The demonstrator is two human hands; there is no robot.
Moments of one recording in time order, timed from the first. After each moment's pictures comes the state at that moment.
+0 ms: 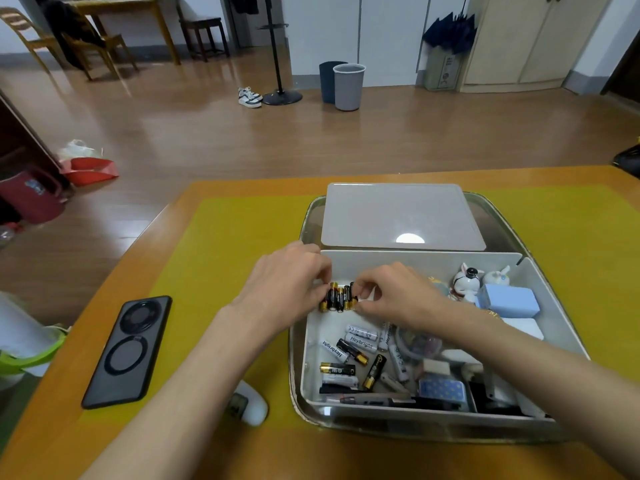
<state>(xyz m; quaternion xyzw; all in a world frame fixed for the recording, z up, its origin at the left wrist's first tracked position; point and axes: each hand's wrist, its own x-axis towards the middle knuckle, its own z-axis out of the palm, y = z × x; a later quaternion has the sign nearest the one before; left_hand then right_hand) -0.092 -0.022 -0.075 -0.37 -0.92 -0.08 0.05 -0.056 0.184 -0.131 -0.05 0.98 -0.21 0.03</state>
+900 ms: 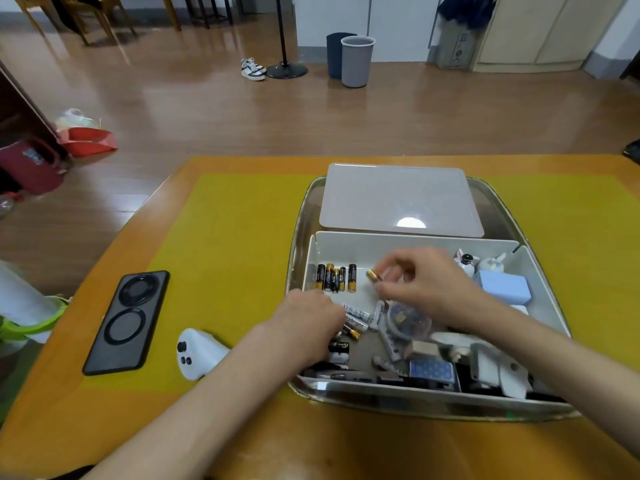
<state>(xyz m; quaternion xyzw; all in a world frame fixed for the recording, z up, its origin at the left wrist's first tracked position) -0.041 -0.003 -0.112 -0.41 -0.90 0.12 -0.11 -0.018 0.209 -0.111 0.00 0.93 -0.36 0.01</state>
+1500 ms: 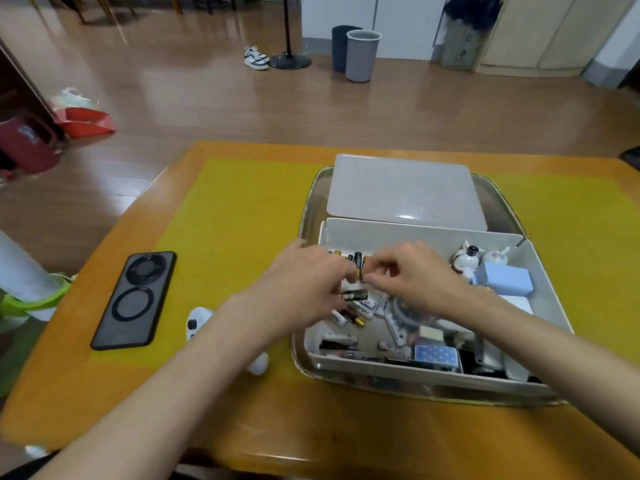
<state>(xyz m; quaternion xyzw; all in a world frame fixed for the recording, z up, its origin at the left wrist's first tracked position) -0.051 -0.028 -0.080 -0.42 -0.90 -0.09 -0.04 -0.026 0.181 -0.113 -0.04 0.97 -0.23 0.03</state>
